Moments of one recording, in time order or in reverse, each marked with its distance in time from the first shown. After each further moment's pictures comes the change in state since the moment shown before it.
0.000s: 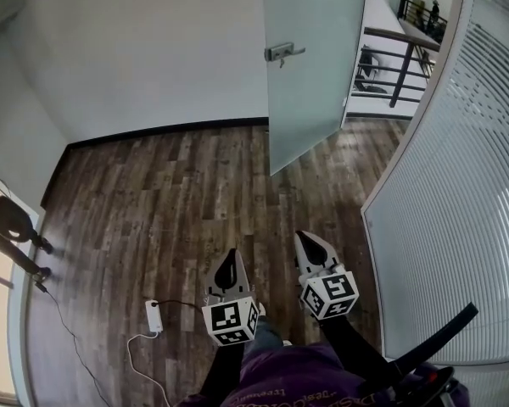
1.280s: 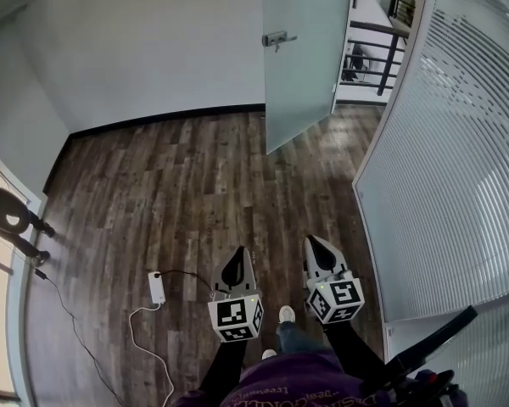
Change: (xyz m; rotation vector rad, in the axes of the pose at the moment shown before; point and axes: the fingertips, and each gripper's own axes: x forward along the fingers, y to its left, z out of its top) left arm -0.215 -0.029 -0.030 0.007 0.014 -0.087; right arm -0.206 0.113 -0.043 0.001 -0.005 -0.110
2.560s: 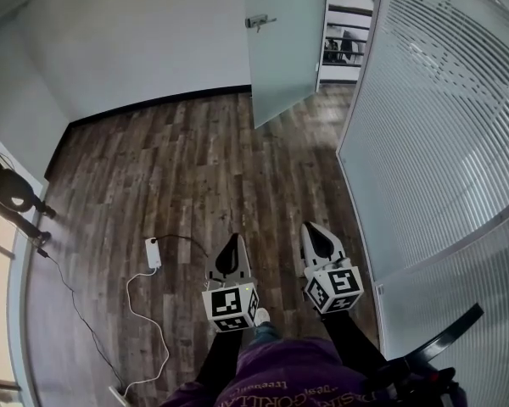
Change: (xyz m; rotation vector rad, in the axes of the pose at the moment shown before) left arm -0.201 -0.094 -0.014 0.025 -0.023 -0.017; right arm -0.221 0.051 -0.010 0.002 -0.034 -0.008
